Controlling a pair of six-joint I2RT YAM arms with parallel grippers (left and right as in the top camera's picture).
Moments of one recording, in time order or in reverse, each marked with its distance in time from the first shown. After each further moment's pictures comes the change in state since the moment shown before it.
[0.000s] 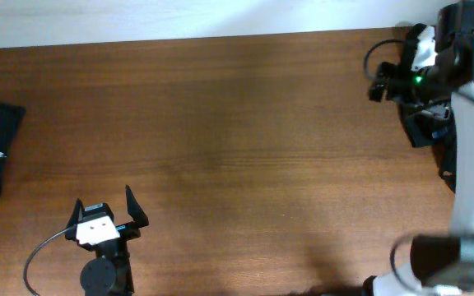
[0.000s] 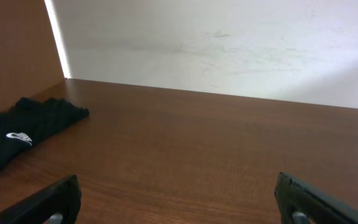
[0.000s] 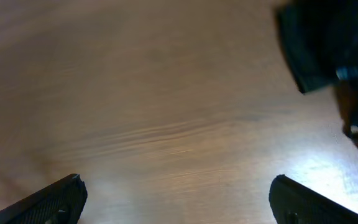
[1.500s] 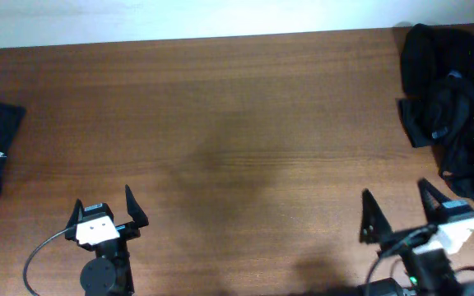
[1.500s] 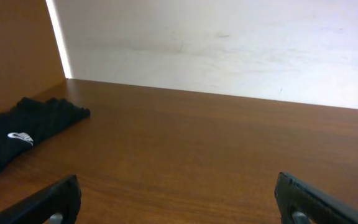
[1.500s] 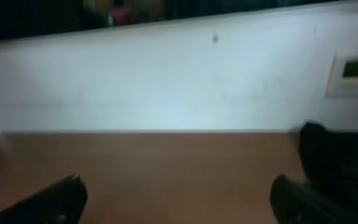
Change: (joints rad) left arm 0.000 0.000 0.000 0.001 -0.003 0.000; right arm 0.307 -1.526 -1.225 0.827 0.133 -0.050
